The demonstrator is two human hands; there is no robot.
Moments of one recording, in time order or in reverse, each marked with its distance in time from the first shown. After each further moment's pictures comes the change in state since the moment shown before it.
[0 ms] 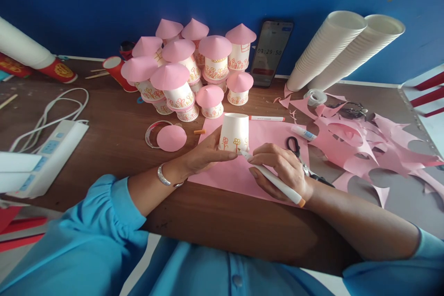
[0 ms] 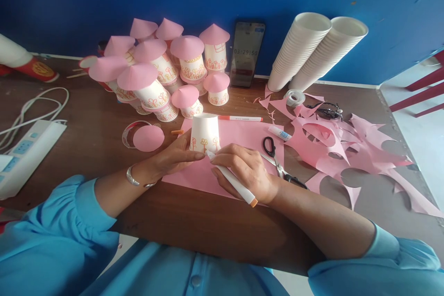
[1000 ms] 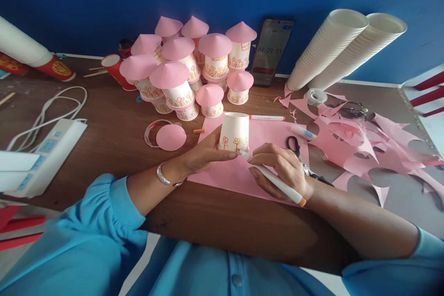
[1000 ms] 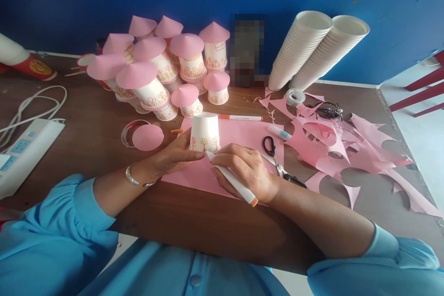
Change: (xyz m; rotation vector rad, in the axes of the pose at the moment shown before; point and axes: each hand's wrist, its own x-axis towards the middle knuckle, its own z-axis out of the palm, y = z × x) left_hand 0.000 0.001 0.000 0.018 -0.017 0.000; right_hand 0.000 0.002 0.000 0.027 0.008 -0.017
